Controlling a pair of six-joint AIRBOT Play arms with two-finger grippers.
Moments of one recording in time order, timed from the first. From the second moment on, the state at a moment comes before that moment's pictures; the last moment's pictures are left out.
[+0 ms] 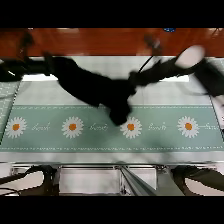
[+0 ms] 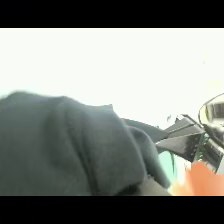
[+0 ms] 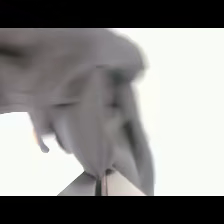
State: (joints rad) left arm 0.19 -1.36 1.28 0.29 -1.26 -1.08; right arm 0.29 -1.32 1.42 -0.96 1.14 1.49
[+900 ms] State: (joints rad) left arm 0.32 -0.77 1.70 0.58 -1.48 -1.27; right arm 0.21 -0.84 2.02 -1.38 1.75 1.59
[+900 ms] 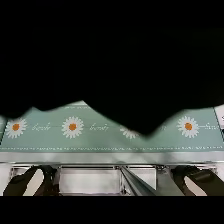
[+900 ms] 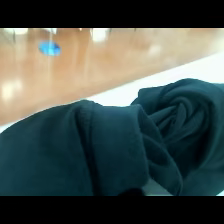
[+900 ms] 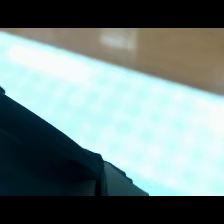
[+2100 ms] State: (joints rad) left arm 0.09 -1.44 0.97 0.62 -1.03 -1.21; right arm -0.01 -1.35 1.14 -1.18 1.06 1.59
